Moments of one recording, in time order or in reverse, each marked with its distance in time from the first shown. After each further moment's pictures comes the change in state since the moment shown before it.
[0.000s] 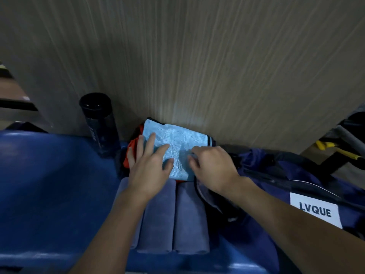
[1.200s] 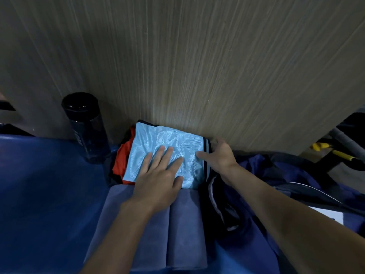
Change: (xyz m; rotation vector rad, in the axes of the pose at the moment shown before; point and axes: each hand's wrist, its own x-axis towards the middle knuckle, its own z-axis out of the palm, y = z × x) left_hand -0.002 0.016 0.022 0.187 -0.238 0.221; right_hand 0.032 0.051 0.036 0.838 -0.051 0.770
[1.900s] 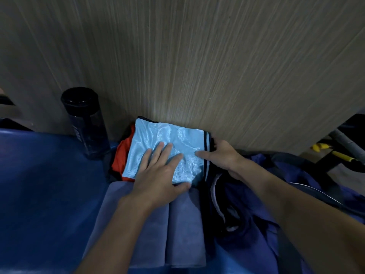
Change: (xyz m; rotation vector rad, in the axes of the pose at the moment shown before) left_hand 0.001 0.001 -0.008 -0.083 -0.030 -0.014; right_hand 0.001 -0.005 -0.017 0.057 -0.262 -0.126
